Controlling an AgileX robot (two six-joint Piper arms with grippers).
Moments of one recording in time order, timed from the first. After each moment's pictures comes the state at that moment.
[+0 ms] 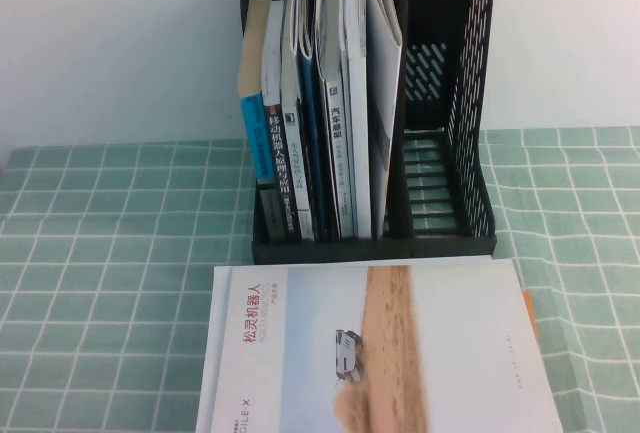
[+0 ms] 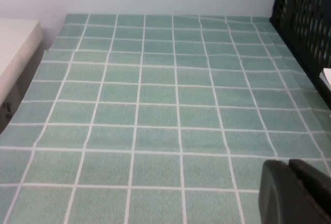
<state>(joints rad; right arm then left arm) -0.08 -0.01 0.03 -0.07 0.42 -0.02 -0.07 -0.01 0.02 0.05 0.33 -0.18</state>
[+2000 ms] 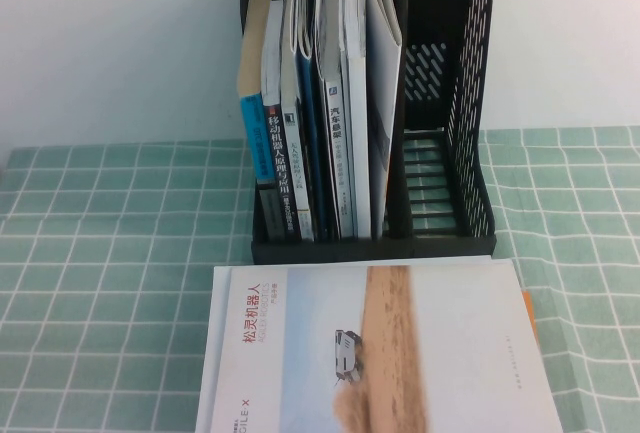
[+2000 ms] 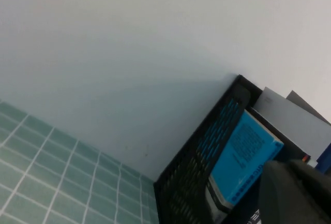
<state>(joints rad) -0.07 -0.01 -0.02 -0.04 -0.13 -0.10 -0.07 -0.01 0.00 0.14 -0.03 -0.82</state>
